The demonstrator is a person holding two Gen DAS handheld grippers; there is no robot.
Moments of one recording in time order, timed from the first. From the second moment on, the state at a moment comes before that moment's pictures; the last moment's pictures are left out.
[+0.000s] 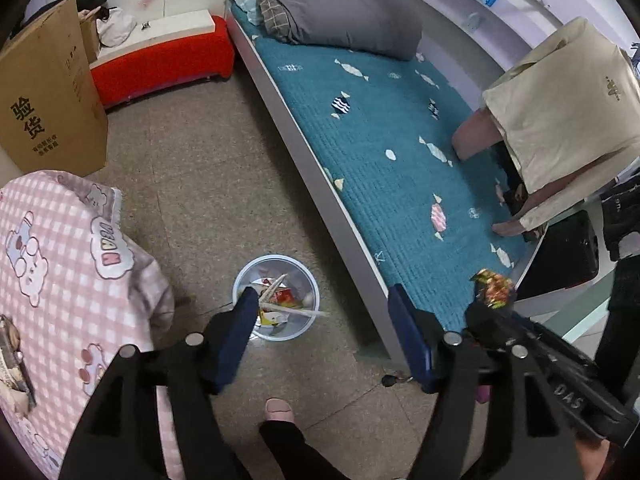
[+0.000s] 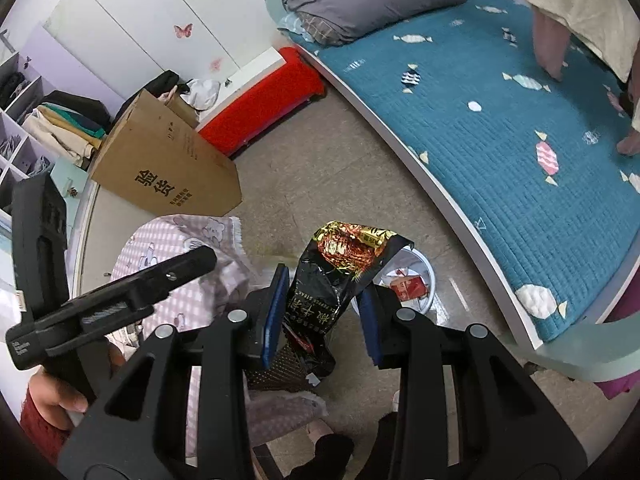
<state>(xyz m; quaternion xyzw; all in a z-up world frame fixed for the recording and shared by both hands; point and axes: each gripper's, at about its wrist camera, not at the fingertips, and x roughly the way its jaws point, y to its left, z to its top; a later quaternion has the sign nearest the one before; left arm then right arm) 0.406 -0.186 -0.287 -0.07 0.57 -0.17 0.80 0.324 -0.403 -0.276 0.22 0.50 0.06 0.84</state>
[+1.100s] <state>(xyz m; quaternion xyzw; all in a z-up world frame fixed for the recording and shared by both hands) 0.319 -0.006 -0.253 -0.15 0.52 -0.02 0.84 0.334 -0.296 -0.301 0.16 0.52 0.08 0.84</state>
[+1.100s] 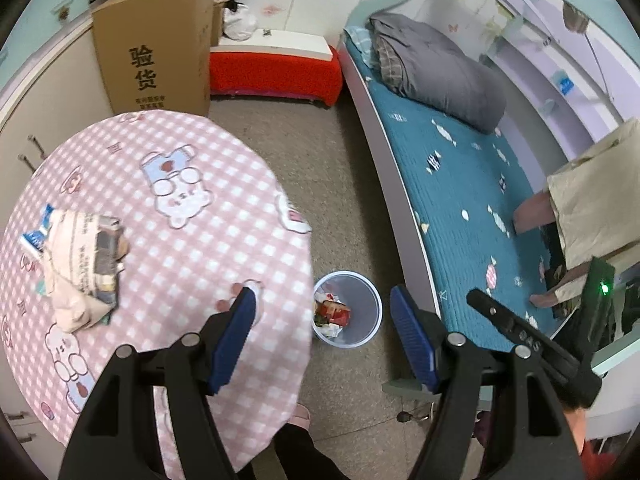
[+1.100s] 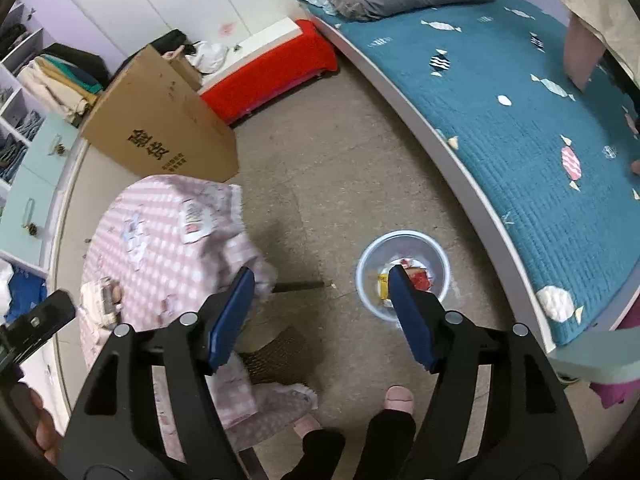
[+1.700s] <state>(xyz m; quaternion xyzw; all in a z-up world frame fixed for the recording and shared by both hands) 0.236 0.222 -0.263 -0.23 0.51 0.05 0.83 0.261 -0.038 -0.276 0.11 0.51 0.20 0.83</state>
